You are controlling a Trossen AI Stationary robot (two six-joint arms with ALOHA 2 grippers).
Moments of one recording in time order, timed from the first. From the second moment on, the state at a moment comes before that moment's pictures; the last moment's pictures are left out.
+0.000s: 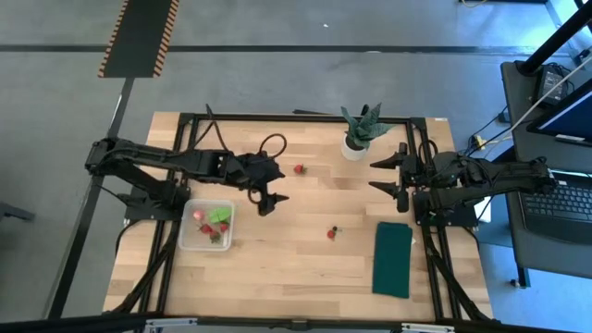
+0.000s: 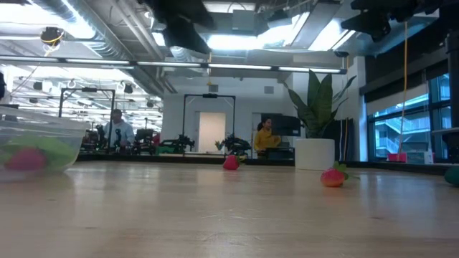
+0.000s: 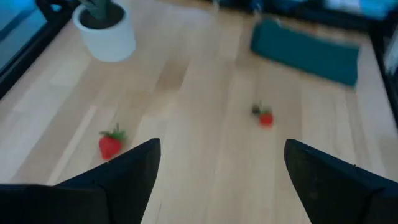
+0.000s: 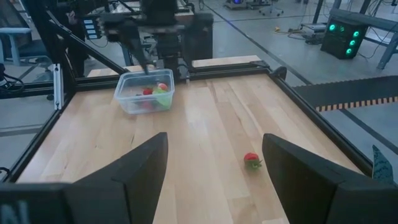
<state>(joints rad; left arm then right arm) -0.04 1.34 1.10 -0.43 -0.14 -0.25 0.10 0.53 0.61 -0.31 0.23 0.10</state>
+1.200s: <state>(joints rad) 0.09 1.38 1.11 -0.19 -0.23 -0.20 0.10 0.53 0.61 -0.34 0.23 0.09</state>
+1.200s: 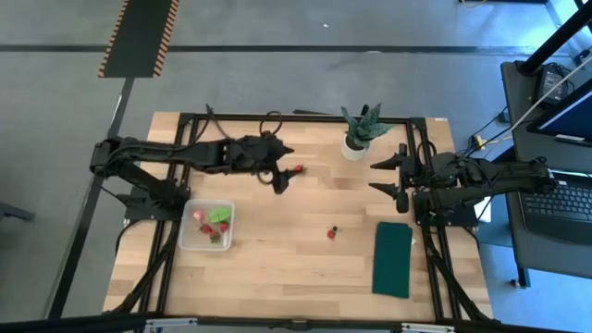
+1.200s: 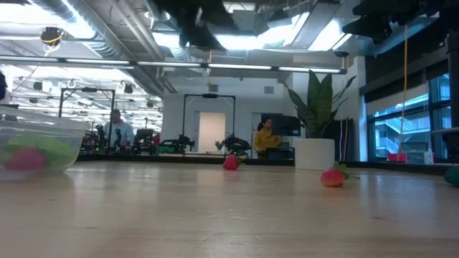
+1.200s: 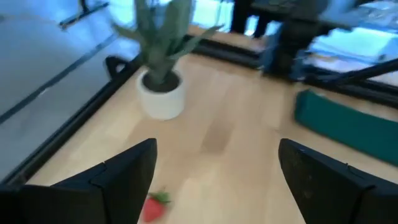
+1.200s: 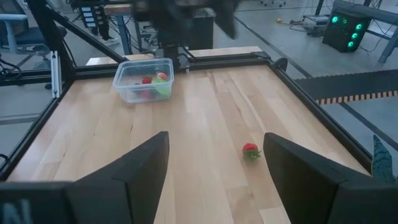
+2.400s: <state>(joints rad) 0.33 1.89 1.10 -0.09 0.04 -0.05 0.10 0.53 0.61 -0.40 0.23 0.07</state>
